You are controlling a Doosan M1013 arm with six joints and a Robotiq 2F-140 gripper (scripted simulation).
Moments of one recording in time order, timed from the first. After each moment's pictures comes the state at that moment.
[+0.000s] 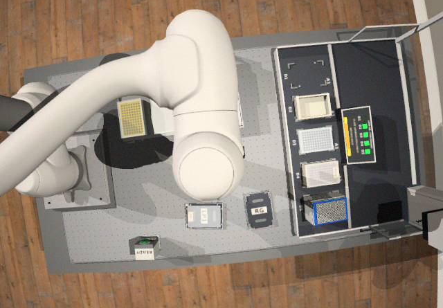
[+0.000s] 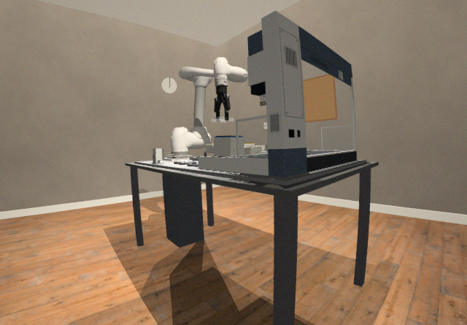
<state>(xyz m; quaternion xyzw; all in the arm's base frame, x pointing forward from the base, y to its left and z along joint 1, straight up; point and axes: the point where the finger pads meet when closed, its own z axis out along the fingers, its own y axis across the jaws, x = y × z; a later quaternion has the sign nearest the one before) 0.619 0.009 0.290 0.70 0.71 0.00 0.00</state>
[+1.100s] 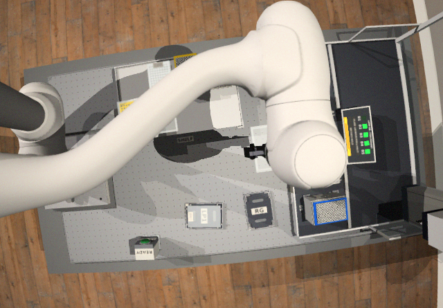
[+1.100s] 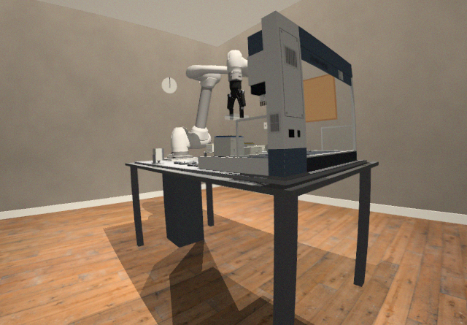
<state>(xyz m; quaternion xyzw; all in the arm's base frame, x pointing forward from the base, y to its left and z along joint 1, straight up) 0.765 0.008 0.290 0.70 0.71 0.00 0.00</state>
